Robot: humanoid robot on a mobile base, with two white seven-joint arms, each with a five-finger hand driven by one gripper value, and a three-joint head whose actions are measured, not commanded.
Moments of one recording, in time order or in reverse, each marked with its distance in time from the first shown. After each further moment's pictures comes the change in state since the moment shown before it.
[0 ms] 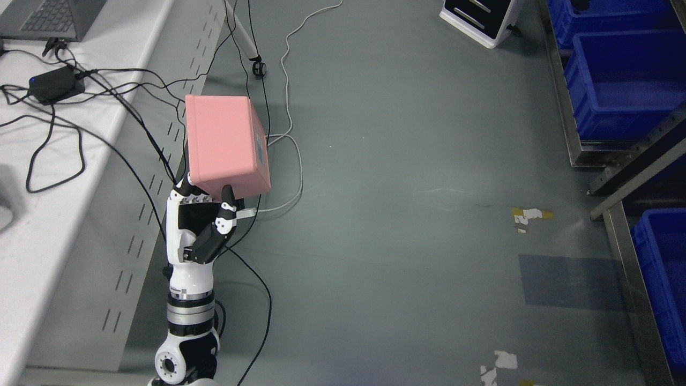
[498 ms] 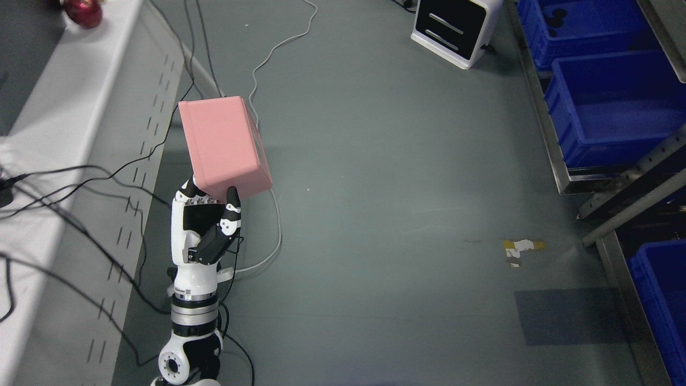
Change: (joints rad) left arm 0.000 0.000 -0.015 0.017 0.000 -0.011 0.000; right arm 0.000 0.000 0.000 0.000 0.000 0.003 -0.006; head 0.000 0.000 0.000
